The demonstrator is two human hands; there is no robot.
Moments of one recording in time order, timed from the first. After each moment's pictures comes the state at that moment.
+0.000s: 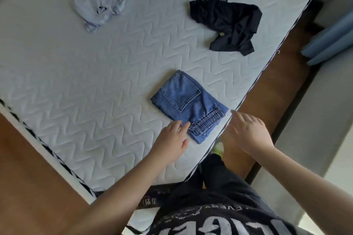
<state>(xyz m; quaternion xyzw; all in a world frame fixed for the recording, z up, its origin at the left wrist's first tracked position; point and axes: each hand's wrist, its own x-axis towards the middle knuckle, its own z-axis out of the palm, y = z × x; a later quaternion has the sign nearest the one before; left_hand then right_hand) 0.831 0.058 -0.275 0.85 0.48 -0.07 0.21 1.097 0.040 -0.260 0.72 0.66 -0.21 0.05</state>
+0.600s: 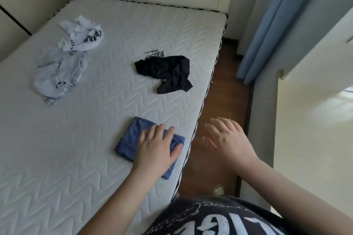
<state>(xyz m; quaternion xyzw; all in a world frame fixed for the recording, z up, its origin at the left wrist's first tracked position) 0.975 0.067 -0.115 0.90 0.44 0.02 0.01 1.187 -0.013 -0.117 0.75 0.65 -0.09 -0.06</state>
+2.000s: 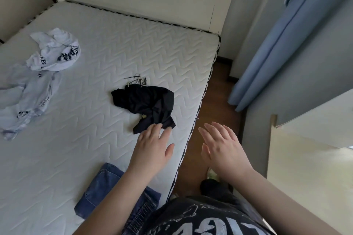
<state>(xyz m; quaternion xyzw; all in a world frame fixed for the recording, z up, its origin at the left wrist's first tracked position) 1.173 0.285 -0.131 0.89 0.44 -0.01 0.06 1.369 0.194 -0.109 0.74 0.67 -0.05 -0.07</state>
